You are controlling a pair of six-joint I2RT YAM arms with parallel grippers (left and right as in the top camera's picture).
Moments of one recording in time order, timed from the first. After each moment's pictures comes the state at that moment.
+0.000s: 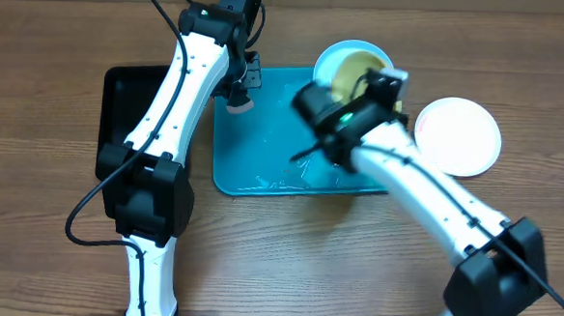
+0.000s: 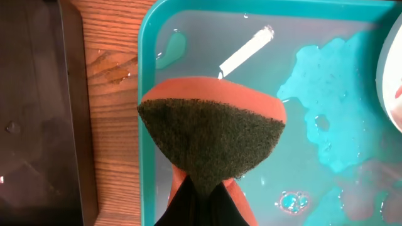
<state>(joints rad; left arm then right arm) -0.28 2.18 2.11 -1.28 -0.06 -0.42 0.58 1.80 1.55 -1.17 0.87 0.92</state>
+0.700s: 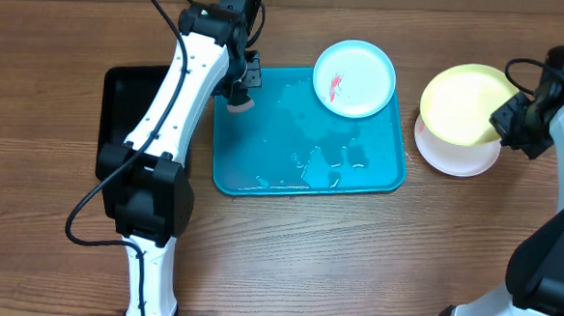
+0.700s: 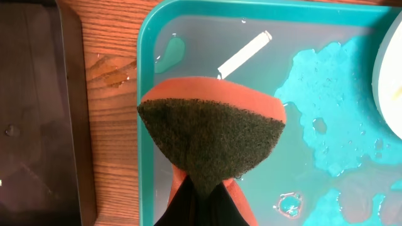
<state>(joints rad) -0.28 2.18 2.11 -1.27 -0.06 -0.42 -0.32 1.82 1.55 -1.06 0.01 0.56</state>
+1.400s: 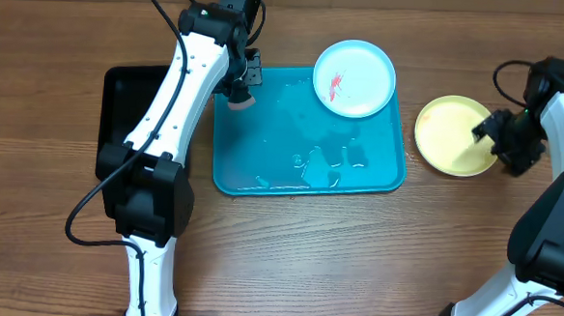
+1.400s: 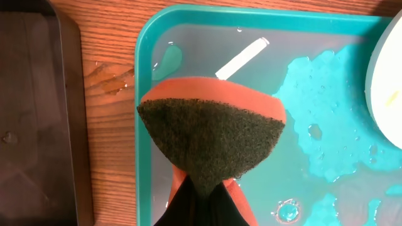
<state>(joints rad) -0.28 2.18 2.11 -1.25 -0.06 -0.42 -0.31 1.97 1.60 -1.13 -0.05 0.54</state>
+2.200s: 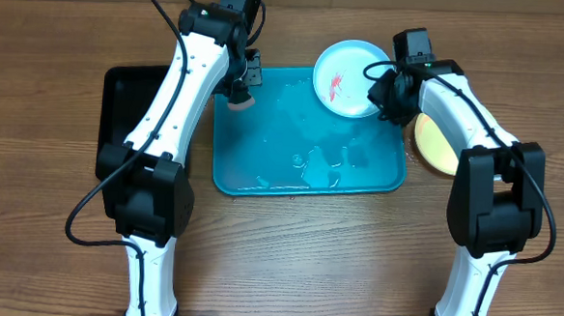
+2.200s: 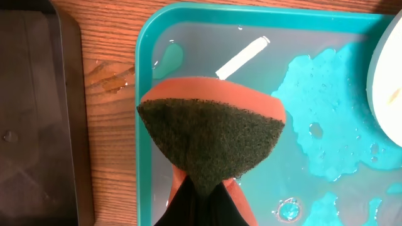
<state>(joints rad) -0.28 2.18 2.11 -1.25 -0.06 -0.42 0.15 2.13 1.63 -0.72 -0.05 0.88</state>
